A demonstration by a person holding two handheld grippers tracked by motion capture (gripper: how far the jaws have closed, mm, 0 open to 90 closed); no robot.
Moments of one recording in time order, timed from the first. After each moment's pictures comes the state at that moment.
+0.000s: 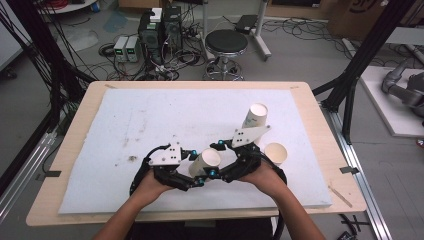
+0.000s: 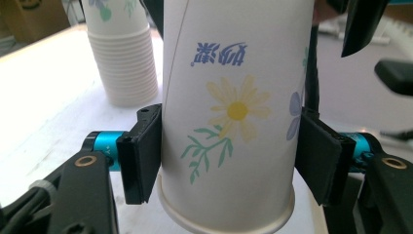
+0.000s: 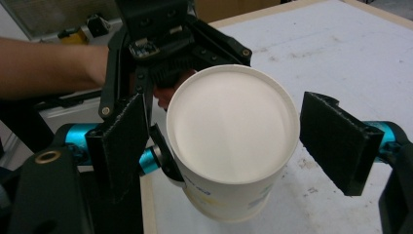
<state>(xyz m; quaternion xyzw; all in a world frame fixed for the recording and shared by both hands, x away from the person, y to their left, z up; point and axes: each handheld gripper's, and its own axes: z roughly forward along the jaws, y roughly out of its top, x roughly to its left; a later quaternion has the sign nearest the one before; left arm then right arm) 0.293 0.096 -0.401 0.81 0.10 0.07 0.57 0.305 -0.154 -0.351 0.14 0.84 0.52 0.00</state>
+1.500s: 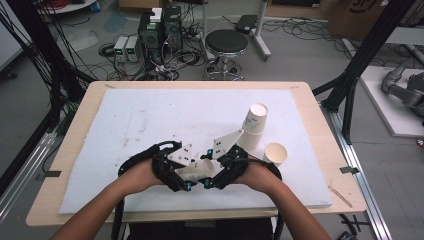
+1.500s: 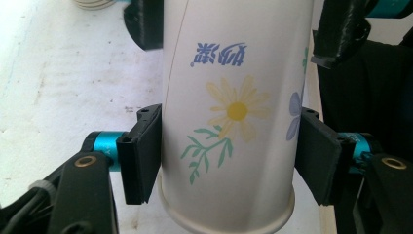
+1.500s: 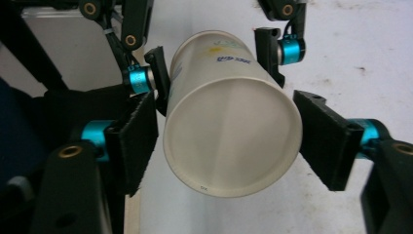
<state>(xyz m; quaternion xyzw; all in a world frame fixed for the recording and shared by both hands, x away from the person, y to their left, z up) 0.300 0.088 -0.369 0.94 0.03 0.05 0.33 0.309 -0.123 -0.361 0.03 0.92 0.39 0.02</state>
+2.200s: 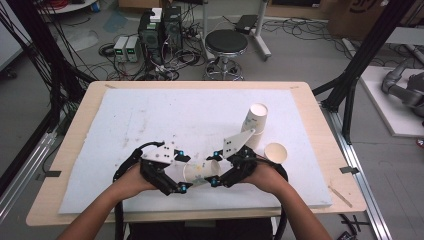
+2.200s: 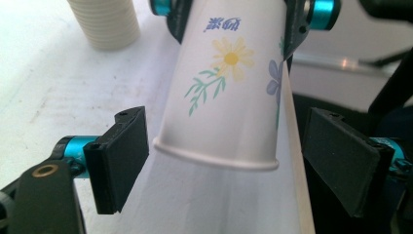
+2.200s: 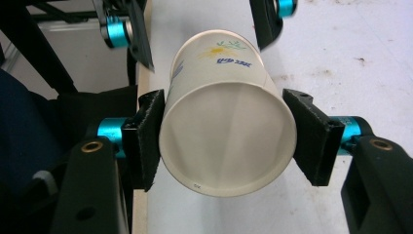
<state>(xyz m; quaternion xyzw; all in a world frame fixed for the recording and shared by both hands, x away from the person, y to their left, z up) 0.296 0.126 -0.385 0.87 0.08 0.03 0.49 0.310 -0.146 -0.365 0.05 0.91 0.42 0.00</state>
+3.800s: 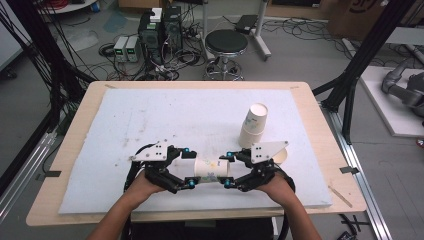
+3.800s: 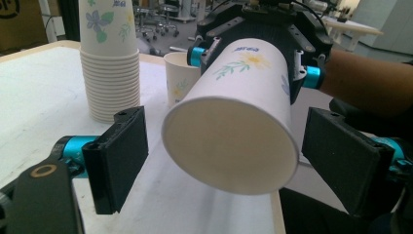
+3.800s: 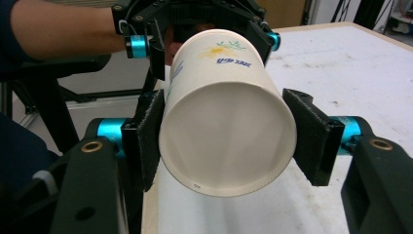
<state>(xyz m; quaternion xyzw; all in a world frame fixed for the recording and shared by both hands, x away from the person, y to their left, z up) 0.293 0.116 -0.401 0.76 0.12 0.00 0.64 0.295 -0.195 -0.385 0.07 0.82 0.57 0.01</state>
